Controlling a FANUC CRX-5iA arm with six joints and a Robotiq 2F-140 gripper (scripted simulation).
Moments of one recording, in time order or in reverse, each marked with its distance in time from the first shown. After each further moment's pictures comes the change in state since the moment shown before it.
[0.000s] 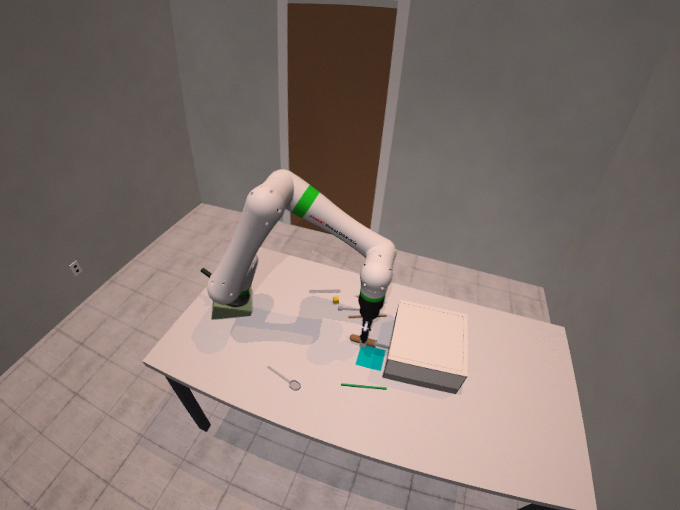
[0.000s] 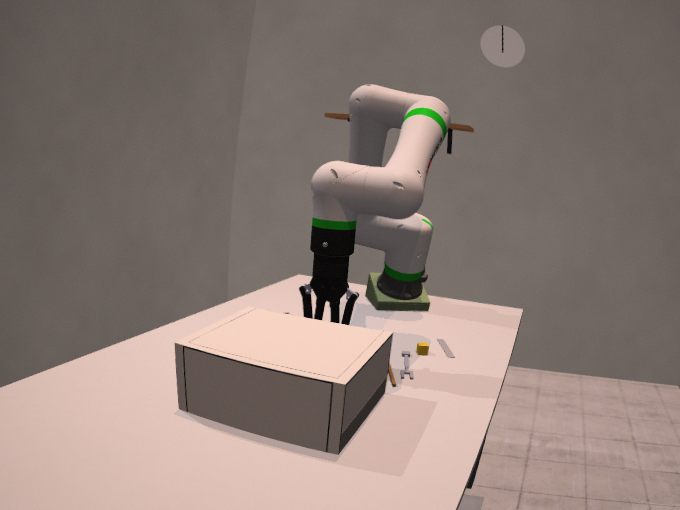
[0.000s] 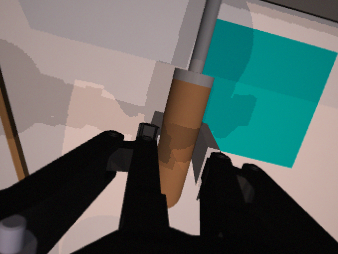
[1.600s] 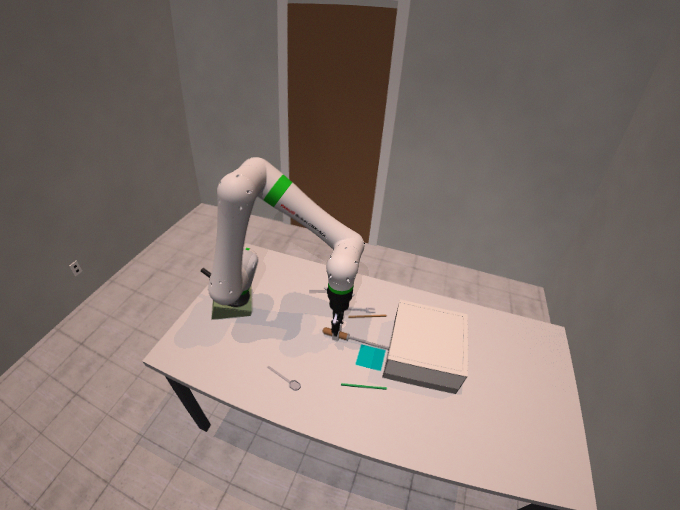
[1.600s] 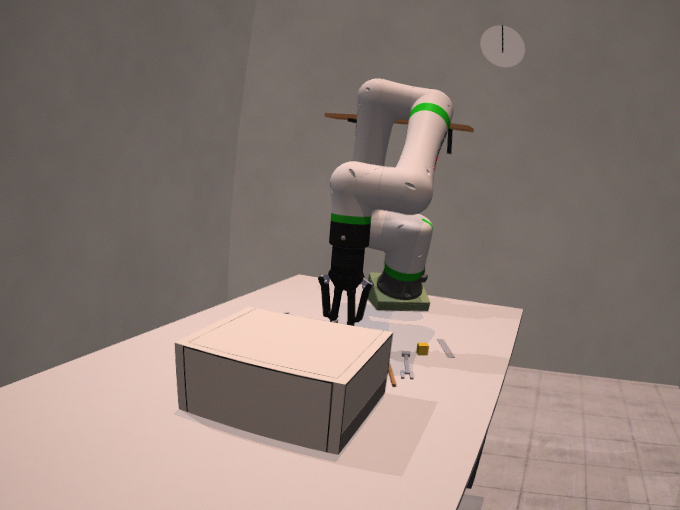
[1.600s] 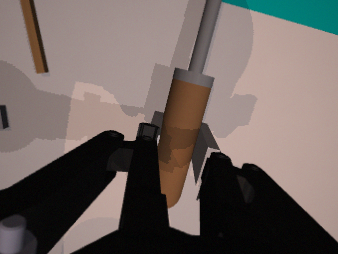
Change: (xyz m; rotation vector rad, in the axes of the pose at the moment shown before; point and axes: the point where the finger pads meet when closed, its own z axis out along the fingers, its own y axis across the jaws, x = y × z) arm -0.118 0.000 0.000 0.000 0.000 0.000
